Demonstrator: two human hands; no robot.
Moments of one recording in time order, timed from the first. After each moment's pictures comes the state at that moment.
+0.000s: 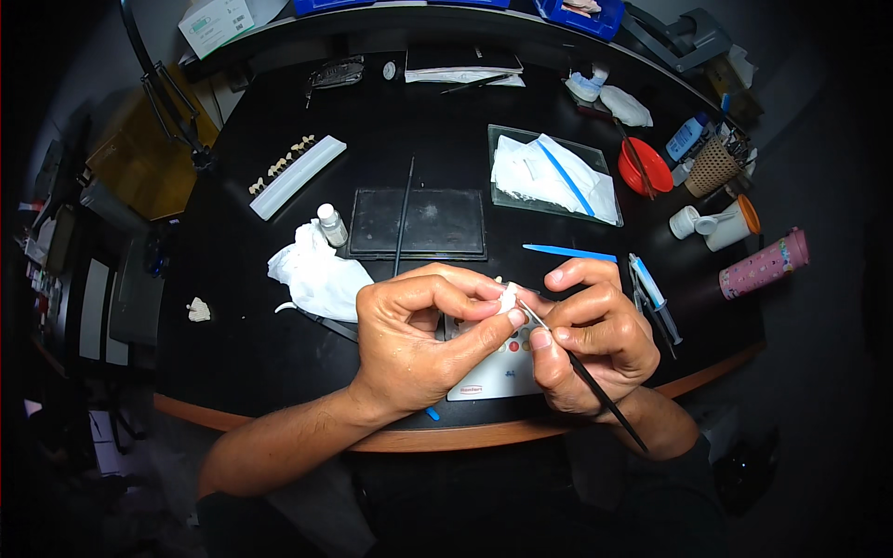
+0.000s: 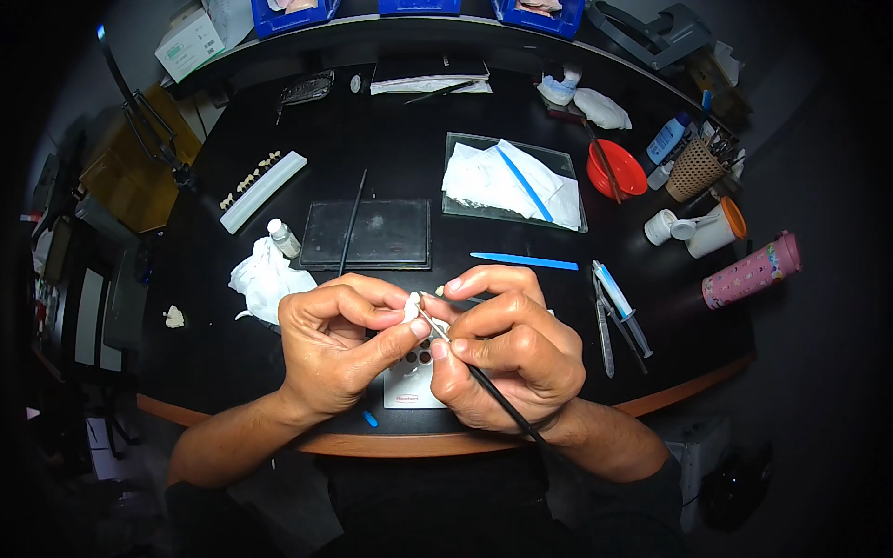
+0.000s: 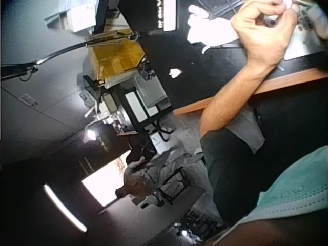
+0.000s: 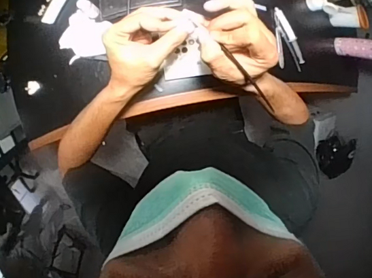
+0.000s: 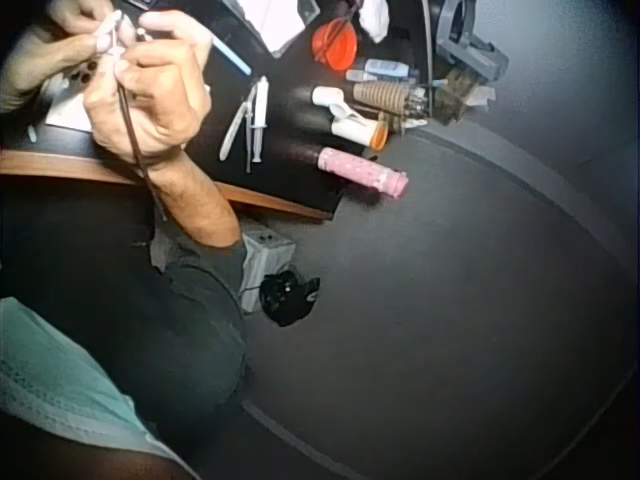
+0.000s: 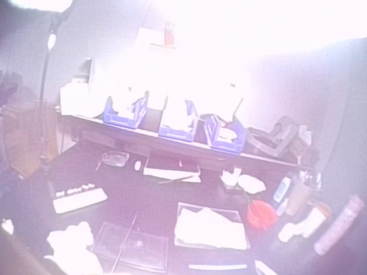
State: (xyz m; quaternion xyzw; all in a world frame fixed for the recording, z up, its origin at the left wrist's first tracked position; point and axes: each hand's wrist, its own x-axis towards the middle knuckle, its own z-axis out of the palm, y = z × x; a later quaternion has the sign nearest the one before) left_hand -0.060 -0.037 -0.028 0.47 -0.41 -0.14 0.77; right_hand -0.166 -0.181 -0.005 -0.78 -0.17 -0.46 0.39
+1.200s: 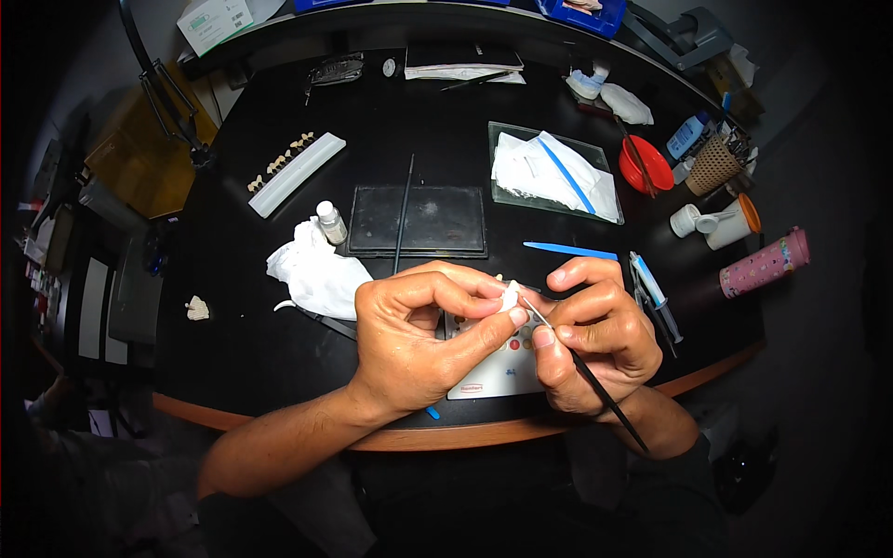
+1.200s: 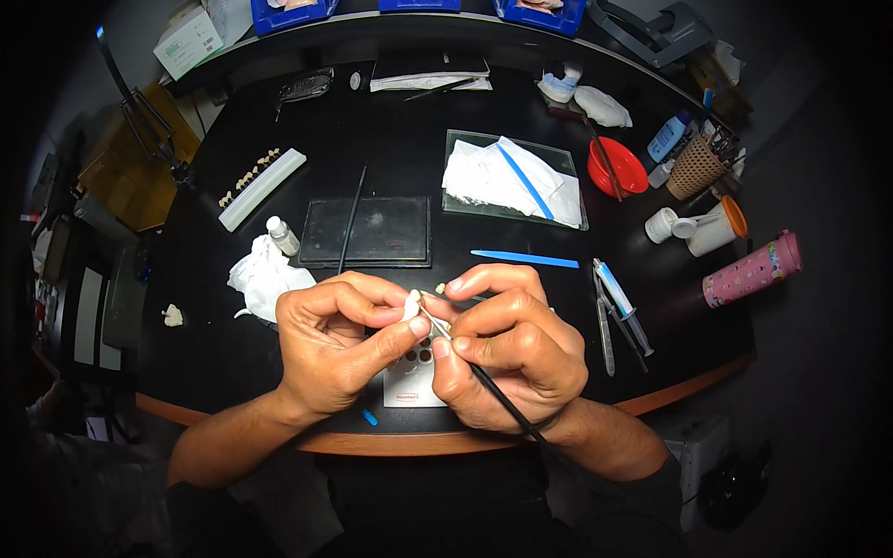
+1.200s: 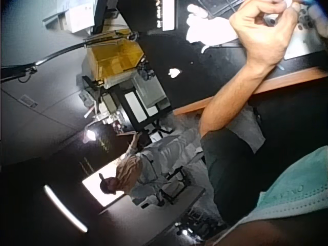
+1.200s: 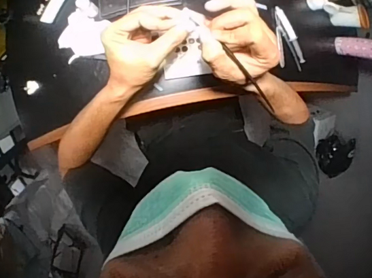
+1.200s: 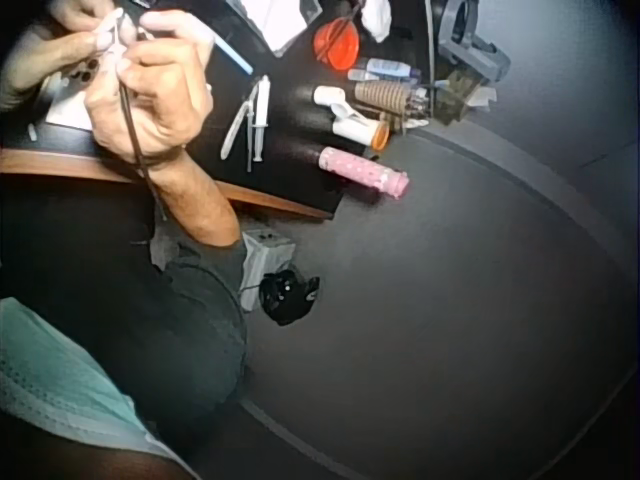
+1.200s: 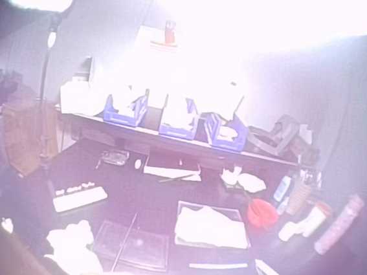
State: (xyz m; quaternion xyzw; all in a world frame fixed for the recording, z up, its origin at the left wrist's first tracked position) left_hand -0.060 -0.037 -0.027 0.45 -0.42 -0.16 0.77; right_hand -0.167 -0.180 -0.006 -0.78 -0.16 -0.47 0.39
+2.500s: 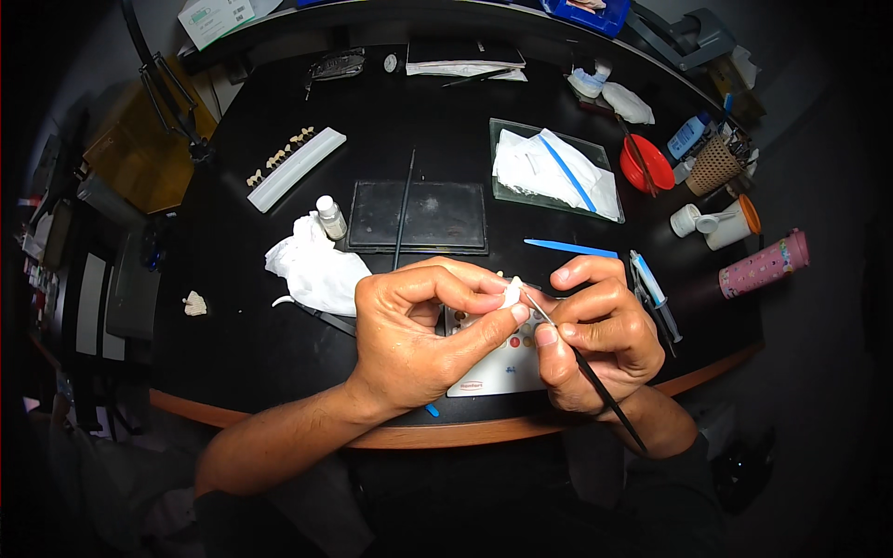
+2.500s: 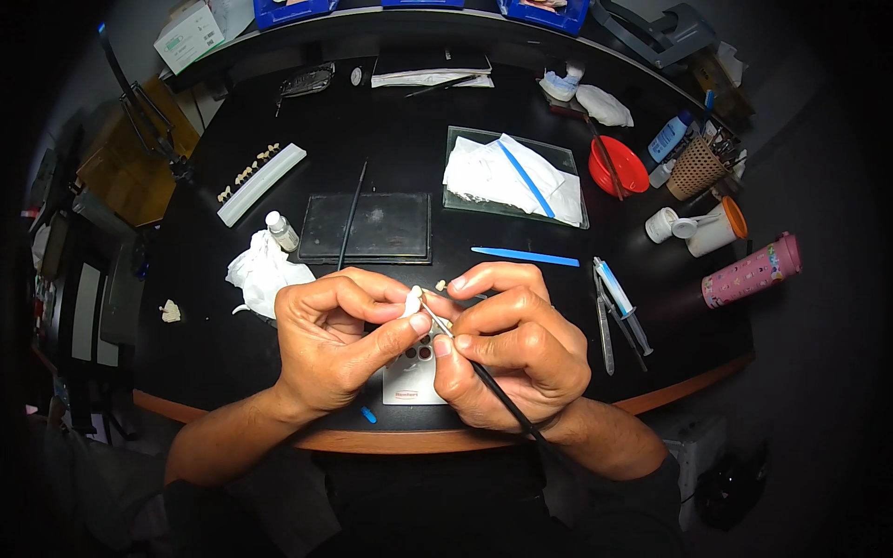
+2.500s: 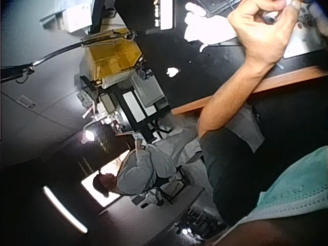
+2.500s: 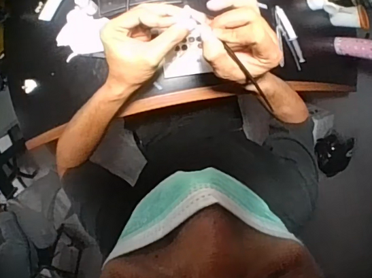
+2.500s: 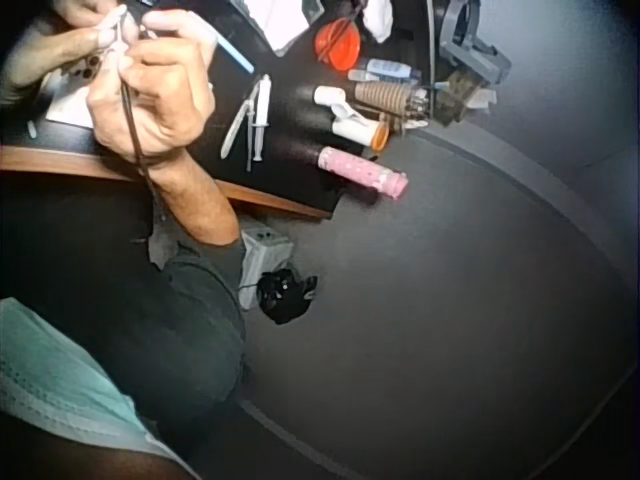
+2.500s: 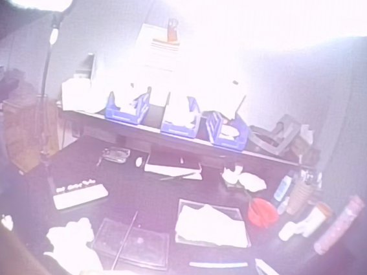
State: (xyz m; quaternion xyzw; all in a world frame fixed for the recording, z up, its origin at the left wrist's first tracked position) left_hand -0.061 -0.036 -0.025 0.45 -0.40 -0.16 0.78; right_hand -0.166 -0.180 -0.004 -0.78 -0.16 -0.47 0.38
